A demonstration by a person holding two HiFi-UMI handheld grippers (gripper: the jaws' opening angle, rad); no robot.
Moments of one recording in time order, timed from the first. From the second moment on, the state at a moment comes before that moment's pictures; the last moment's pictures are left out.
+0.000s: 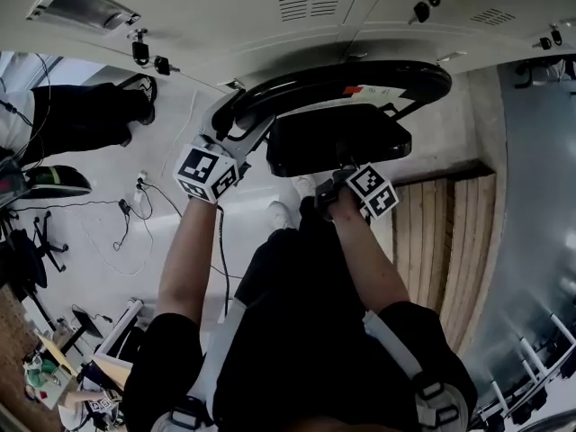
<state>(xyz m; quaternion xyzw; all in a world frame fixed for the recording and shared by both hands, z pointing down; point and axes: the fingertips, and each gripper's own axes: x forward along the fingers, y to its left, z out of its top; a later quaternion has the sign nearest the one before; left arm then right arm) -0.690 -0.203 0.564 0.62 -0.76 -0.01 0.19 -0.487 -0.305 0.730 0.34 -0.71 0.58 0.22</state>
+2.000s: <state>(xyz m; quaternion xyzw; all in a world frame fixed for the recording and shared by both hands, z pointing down) -0.570 -0.161 0.618 0.67 -0.72 0.03 0.17 -0.228 -0.205 0.901 0.36 -0.63 0.66 0.18</state>
